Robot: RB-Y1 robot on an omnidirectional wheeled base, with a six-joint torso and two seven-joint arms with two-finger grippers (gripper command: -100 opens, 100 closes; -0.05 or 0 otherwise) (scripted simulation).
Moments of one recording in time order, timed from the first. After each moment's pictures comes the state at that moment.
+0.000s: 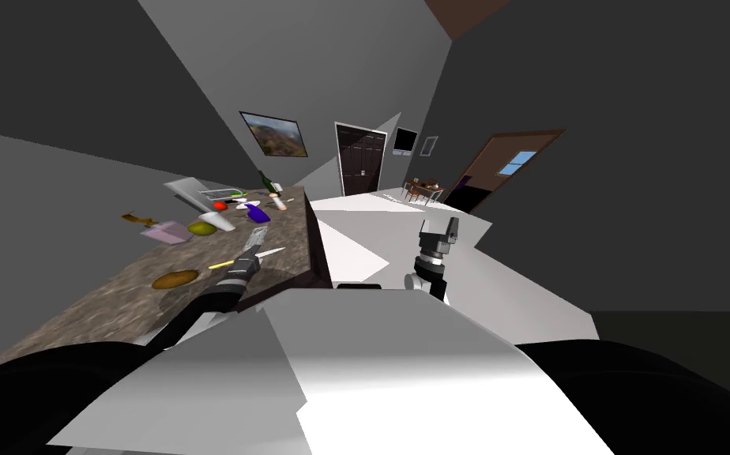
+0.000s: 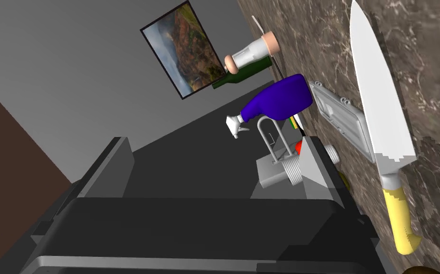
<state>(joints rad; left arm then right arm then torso) 0.83 0.47 0.36 -2.04 0.28 -0.06 -0.04 0.50 0.01 0.00 -2.20 -0.12 -0.65 -0.08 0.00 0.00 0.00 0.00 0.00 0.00</state>
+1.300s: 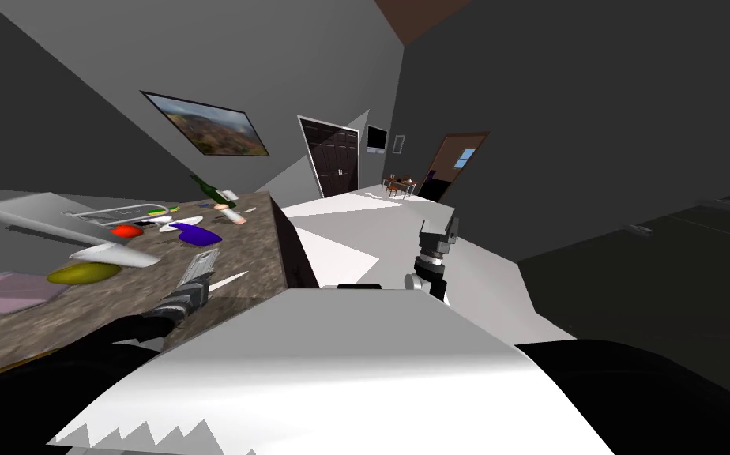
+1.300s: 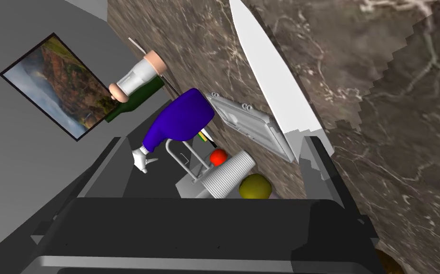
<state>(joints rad) 0.97 0.65 0.54 -1.88 0.52 0.30 0.02 0.50 0.01 0.00 -2.20 -0.12 -0.65 -0.08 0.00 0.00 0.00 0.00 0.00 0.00</state>
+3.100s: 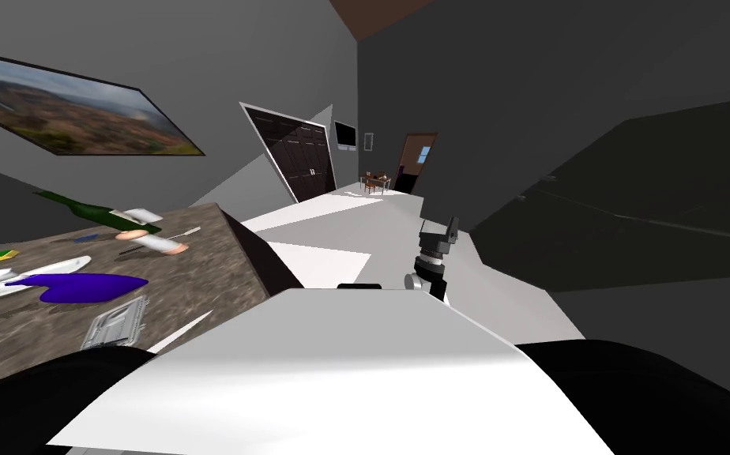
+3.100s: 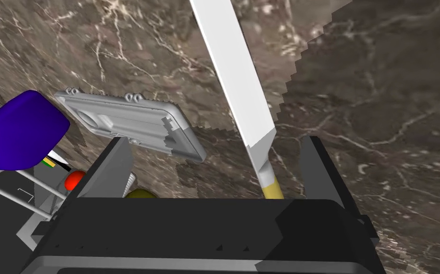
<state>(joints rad) 1.07 0.79 0.71 -1.65 0.89 0.82 0.12 0.50 0.01 0.00 -2.20 -0.12 -0.65 -0.08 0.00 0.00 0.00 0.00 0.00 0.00</state>
